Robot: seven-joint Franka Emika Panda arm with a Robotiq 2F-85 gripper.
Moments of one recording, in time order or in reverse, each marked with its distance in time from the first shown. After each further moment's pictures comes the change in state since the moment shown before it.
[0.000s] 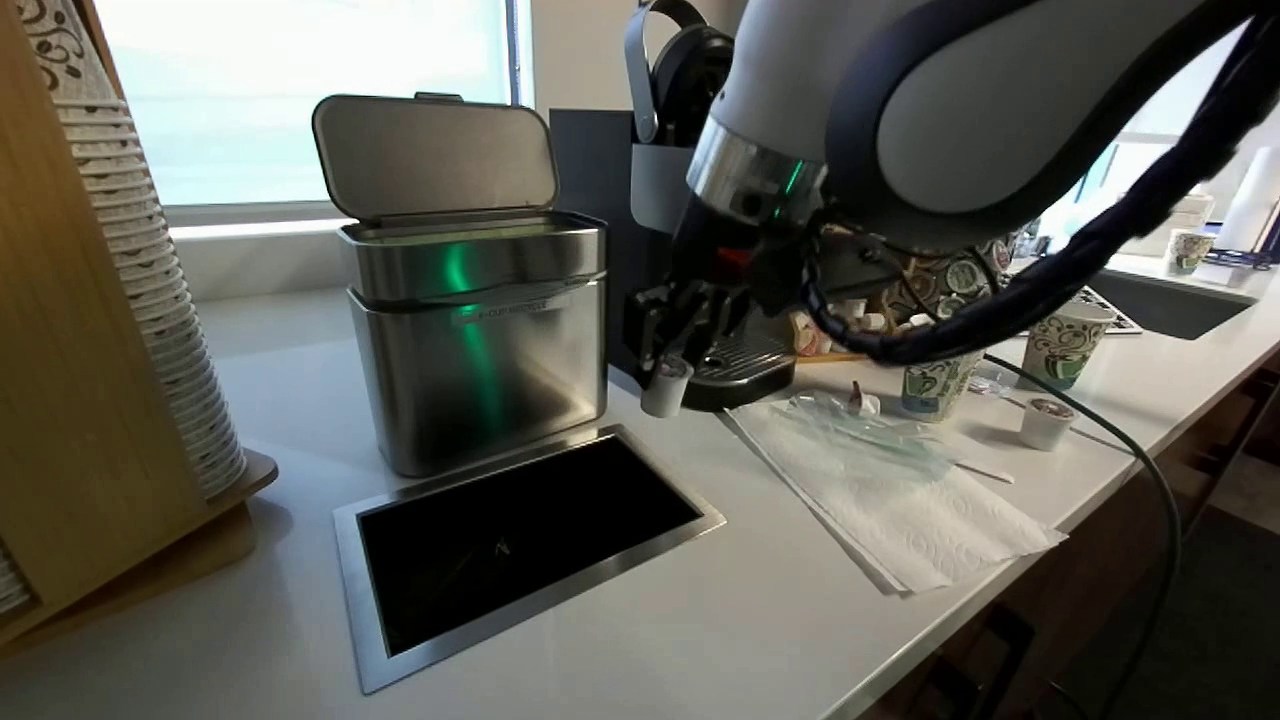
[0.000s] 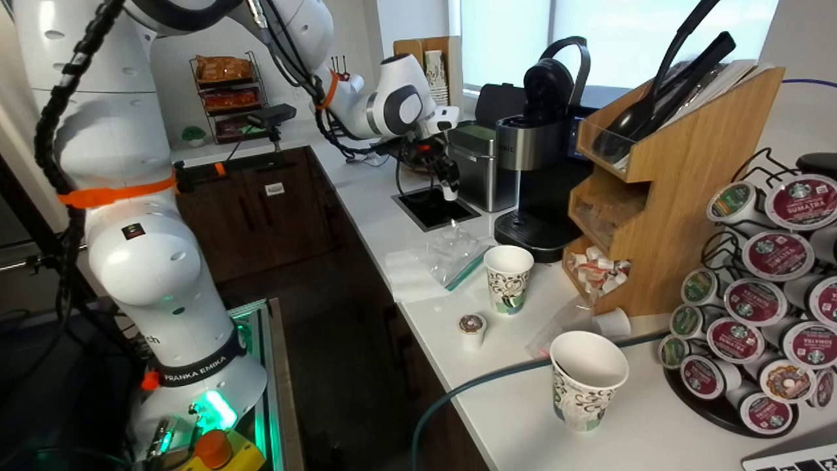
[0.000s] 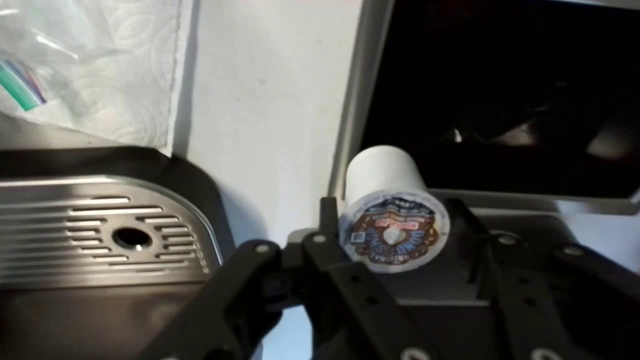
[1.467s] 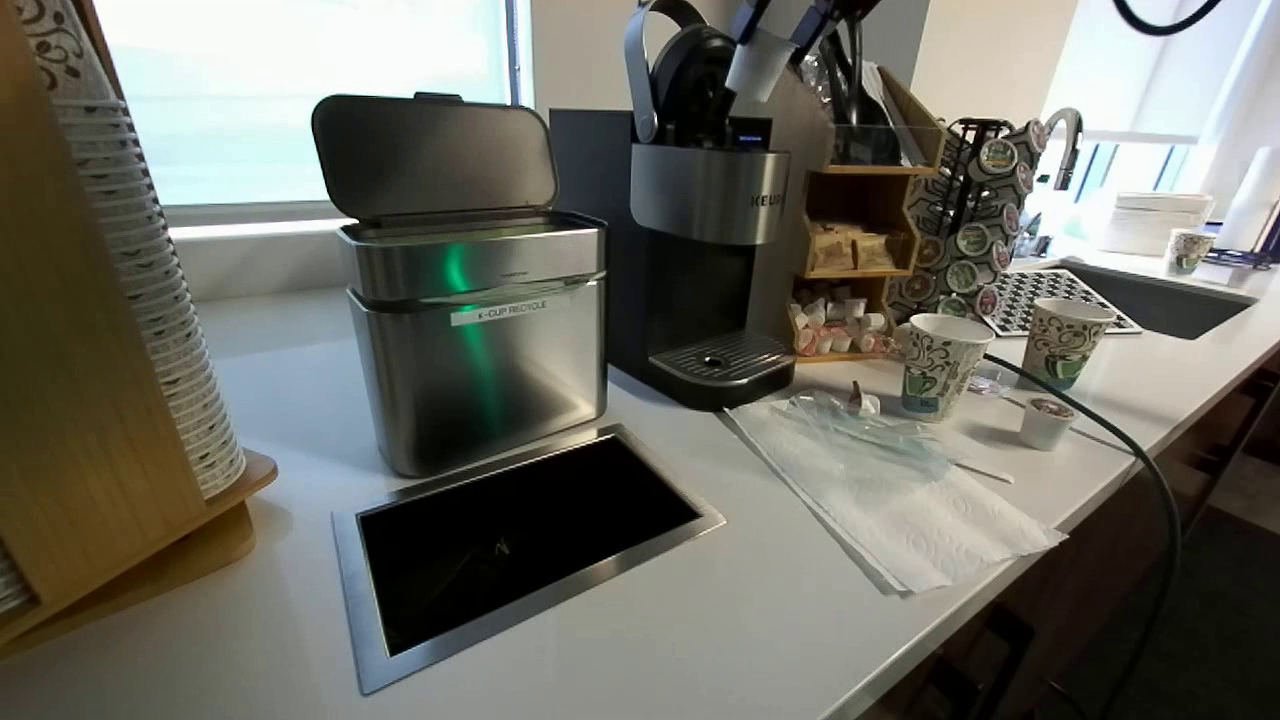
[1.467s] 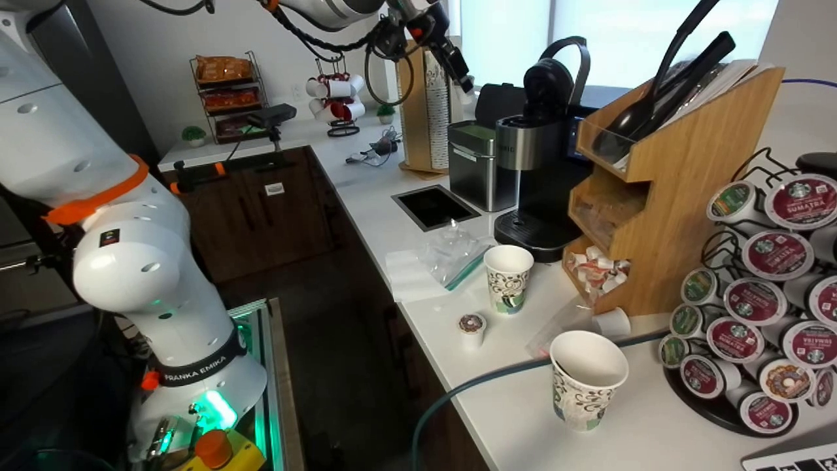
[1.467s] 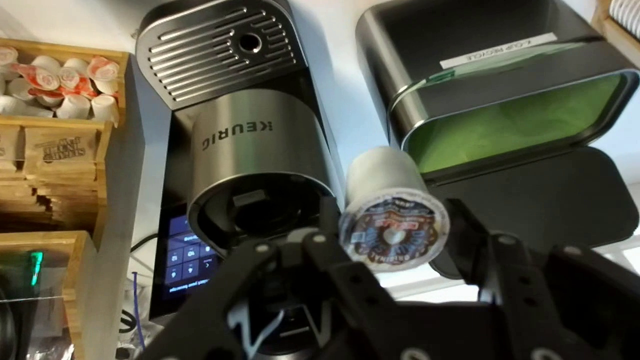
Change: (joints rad) arm -0.228 -0.419 0.103 0.082 0.142 -0.262 0.025
